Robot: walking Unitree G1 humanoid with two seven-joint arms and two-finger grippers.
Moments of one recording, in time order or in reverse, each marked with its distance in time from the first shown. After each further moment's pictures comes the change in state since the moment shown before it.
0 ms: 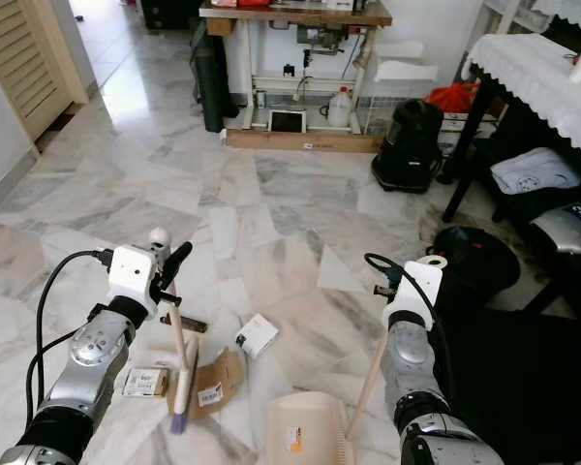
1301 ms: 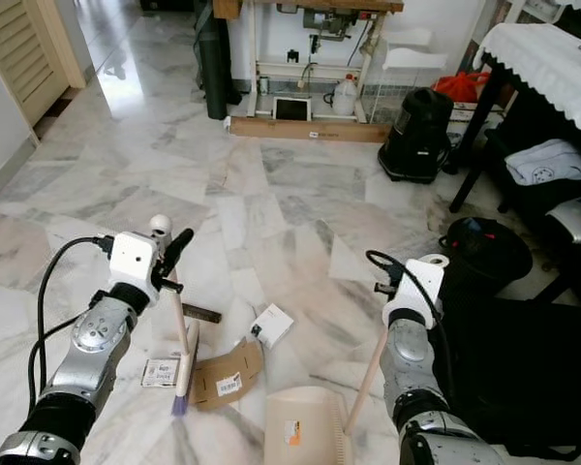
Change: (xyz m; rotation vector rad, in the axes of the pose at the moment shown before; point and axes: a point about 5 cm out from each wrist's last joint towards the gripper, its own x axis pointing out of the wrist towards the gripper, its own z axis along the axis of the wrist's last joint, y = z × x) left arm 0.010 0.001 0.010 0.013 -0.034 -0.003; right arm 0.001 0.001 0.002 0.016 -0.002 -0.013
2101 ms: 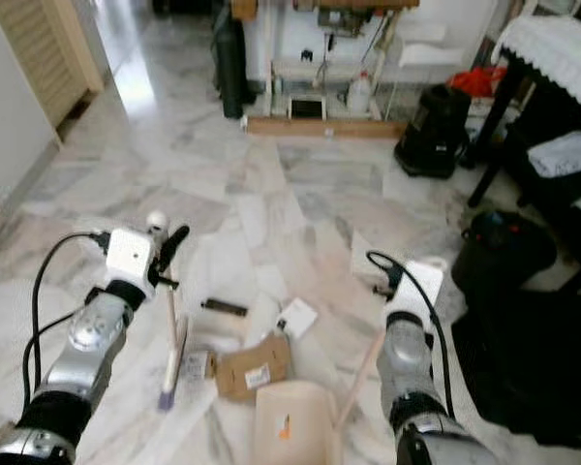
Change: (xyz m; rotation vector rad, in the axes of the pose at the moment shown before) left arm 0.000 0.002 0.001 0.034 0.000 0.001; right arm -0.002 0.003 -0.003 0.017 0.005 0.001
